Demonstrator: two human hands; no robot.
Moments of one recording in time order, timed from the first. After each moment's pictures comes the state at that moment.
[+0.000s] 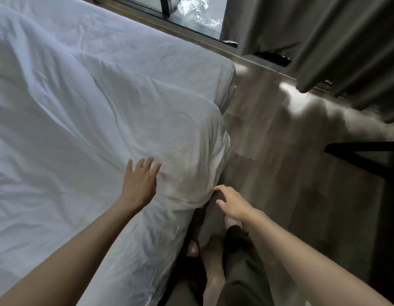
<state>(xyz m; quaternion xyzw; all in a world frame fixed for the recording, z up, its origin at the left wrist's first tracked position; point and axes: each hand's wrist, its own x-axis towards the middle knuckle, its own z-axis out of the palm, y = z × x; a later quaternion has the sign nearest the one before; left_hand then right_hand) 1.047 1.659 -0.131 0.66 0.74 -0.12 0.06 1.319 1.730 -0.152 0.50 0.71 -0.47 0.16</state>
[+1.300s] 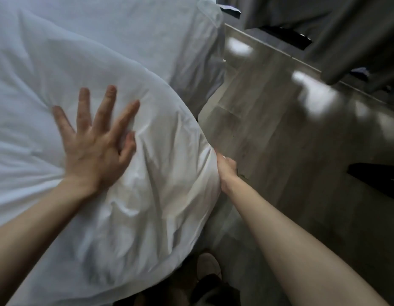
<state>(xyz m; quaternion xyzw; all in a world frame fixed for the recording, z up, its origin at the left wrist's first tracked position) 1.094 1.879 -0.314 0.60 0.79 0.02 -0.12 1.324 1.991 -0.436 0.71 0.28 -0.63 -0.17</state>
